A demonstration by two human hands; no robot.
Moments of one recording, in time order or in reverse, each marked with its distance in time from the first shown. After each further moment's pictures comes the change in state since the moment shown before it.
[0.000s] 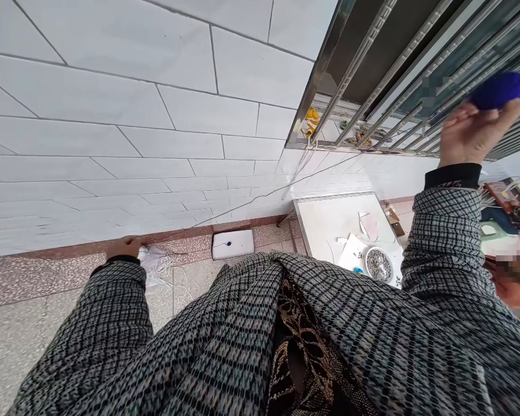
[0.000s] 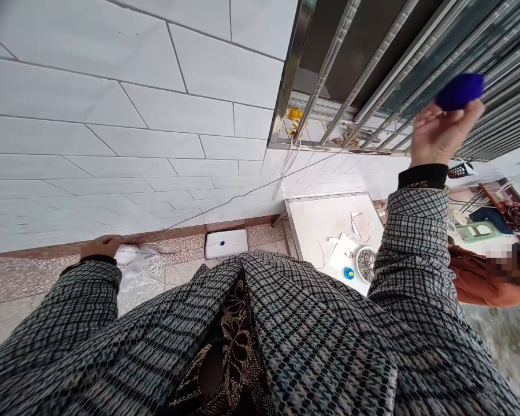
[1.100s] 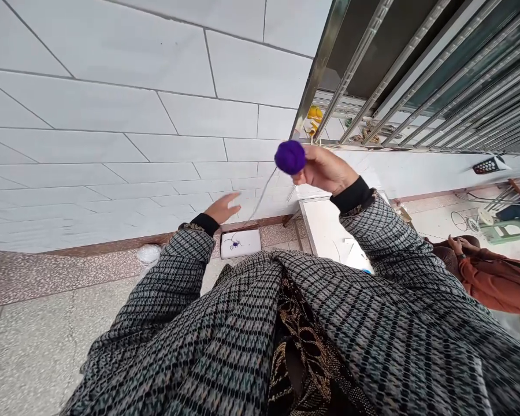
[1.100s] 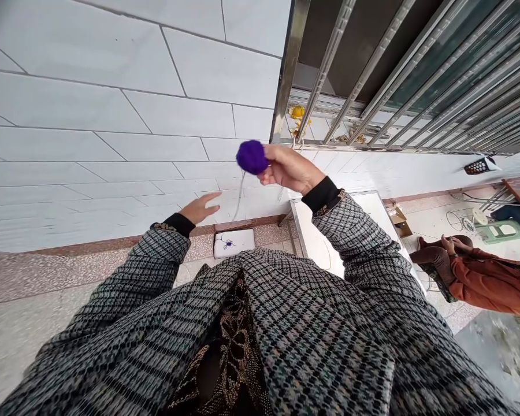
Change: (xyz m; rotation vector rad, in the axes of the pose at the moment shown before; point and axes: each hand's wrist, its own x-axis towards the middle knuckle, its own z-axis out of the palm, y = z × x) left_hand 0.099 0.111 0.124 -0.209 -0.246 0.170; right_hand -0.154 0.140 0.081 -0.021 -1.383 0.752
